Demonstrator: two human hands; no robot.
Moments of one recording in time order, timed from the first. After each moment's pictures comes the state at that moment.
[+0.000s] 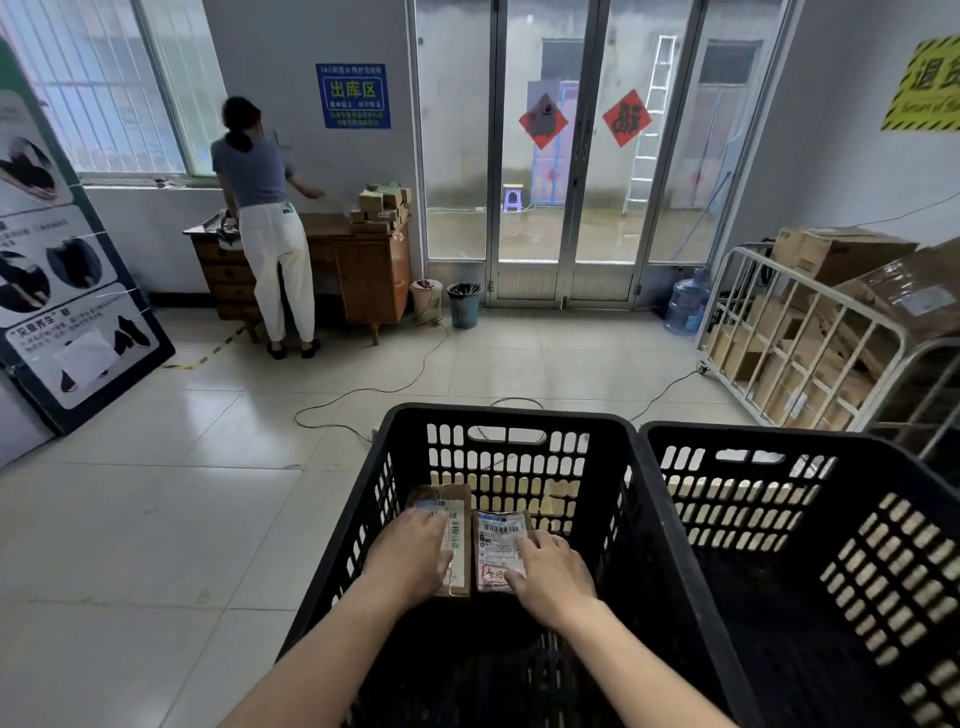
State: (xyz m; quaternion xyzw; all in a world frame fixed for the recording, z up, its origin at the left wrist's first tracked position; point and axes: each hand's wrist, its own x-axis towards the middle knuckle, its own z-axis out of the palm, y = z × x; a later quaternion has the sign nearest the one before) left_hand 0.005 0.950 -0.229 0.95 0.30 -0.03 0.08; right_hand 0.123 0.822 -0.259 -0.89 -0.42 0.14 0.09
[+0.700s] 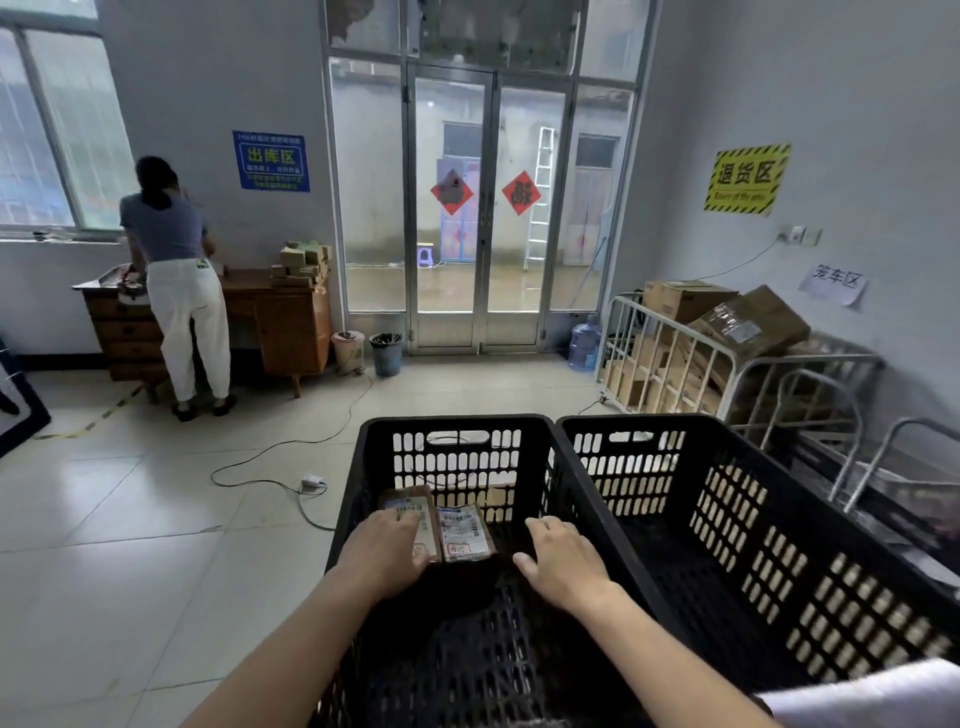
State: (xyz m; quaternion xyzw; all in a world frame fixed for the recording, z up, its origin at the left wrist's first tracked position) left_hand -0.086 0.900 -0.172 0.97 0.22 0.00 0.07; right_hand 0.021 0.719 -0.175 -0.93 -0.34 0.04 0.10
